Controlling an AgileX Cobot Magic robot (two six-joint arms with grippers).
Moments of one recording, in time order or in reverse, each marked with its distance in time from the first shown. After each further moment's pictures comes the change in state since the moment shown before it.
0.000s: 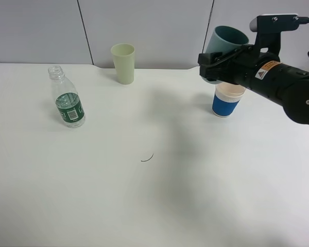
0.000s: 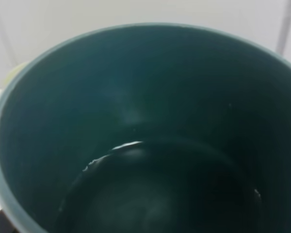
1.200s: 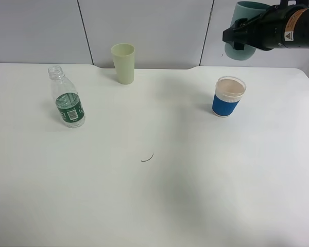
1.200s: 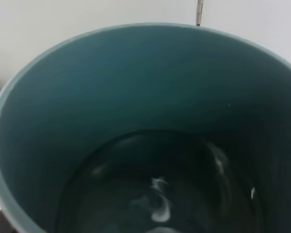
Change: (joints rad) left arm 0.000 0.000 0.000 0.000 0.000 0.000; right arm -0.215 -0.050 -0.316 -0.883 0.508 0.739
